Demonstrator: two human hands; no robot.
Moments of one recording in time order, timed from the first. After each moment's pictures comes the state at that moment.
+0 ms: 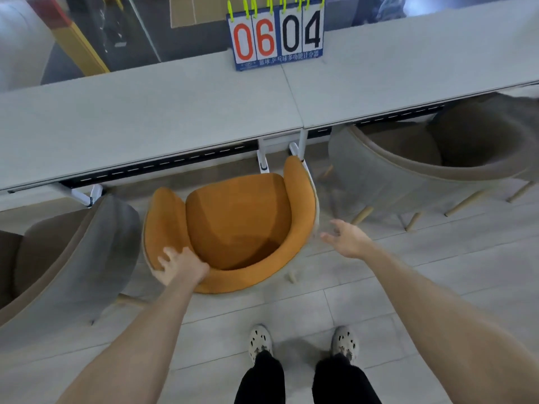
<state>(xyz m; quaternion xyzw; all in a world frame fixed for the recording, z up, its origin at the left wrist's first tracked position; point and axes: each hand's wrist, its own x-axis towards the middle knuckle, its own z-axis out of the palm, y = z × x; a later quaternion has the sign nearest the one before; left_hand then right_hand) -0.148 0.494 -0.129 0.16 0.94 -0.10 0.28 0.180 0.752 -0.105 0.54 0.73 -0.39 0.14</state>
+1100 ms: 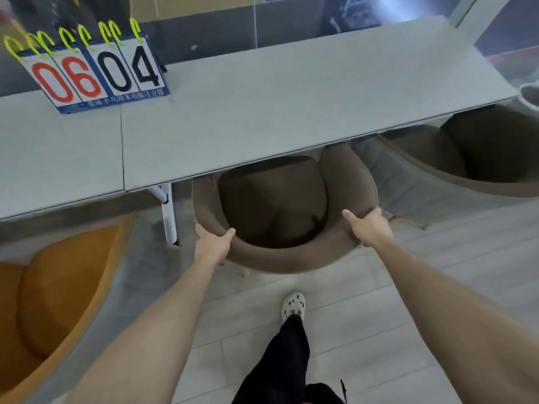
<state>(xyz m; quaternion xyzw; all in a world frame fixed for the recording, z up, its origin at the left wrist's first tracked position) 0.223 1.047 -0.138 0.09 0.90 0.22 0.37 0.554 1.261 -0.135 0.74 0.57 -0.36 0.00</state>
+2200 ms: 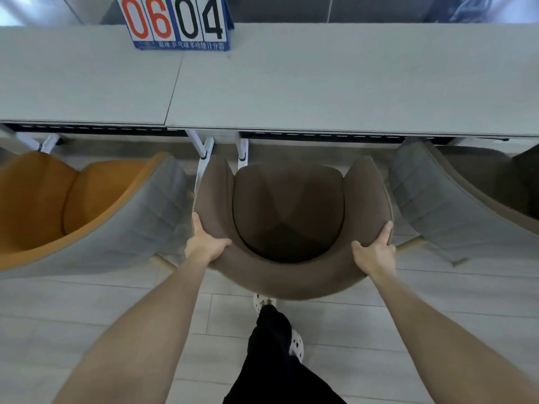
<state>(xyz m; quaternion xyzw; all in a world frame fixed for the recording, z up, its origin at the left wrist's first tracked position) 0.309 0.944 -0.159 -0.01 0.93 0.18 0.33 0.610 1.211 -0.160 0.67 0.65 -0.36 0.06</state>
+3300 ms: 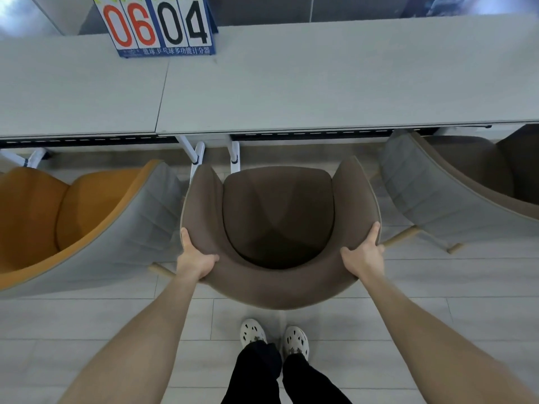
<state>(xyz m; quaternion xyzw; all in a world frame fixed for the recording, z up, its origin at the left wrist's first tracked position) 0.306 0.906 -0.168 -0.02 0.92 0.21 0.34 0.606 1.176 -0.153 0.67 0.65 -0.37 0.05</state>
